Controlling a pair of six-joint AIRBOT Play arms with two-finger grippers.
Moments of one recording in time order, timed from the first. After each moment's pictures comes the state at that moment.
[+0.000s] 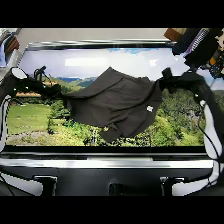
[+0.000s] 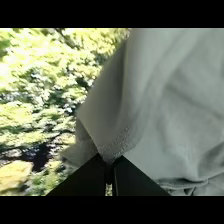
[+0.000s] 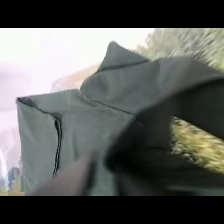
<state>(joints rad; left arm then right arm) 0.10 -1.75 1.62 1.05 -1.36 -1.50 -0.11 -1.72 1.47 2.32 -0.65 -1.32</state>
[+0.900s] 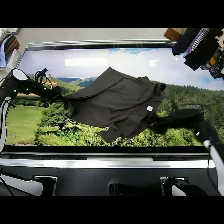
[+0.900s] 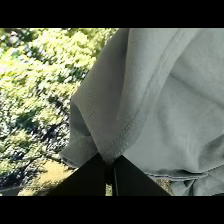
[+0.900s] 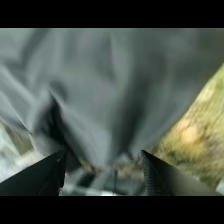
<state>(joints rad) 0.11 -1.72 1.59 1.05 -1.37 -1.50 -0.03 -1.18 0.69 2.41 -1.01 -1.53</state>
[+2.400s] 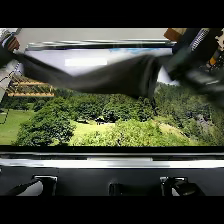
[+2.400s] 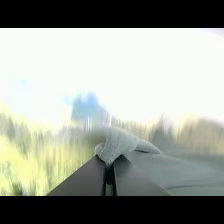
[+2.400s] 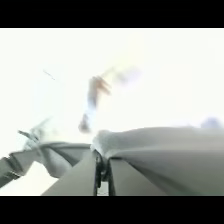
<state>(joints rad) 0.27 -1.16 1.73 0.98 -1.18 -1.49 0.16 -0.76 1.30 2.35 -0.71 -1.33</state>
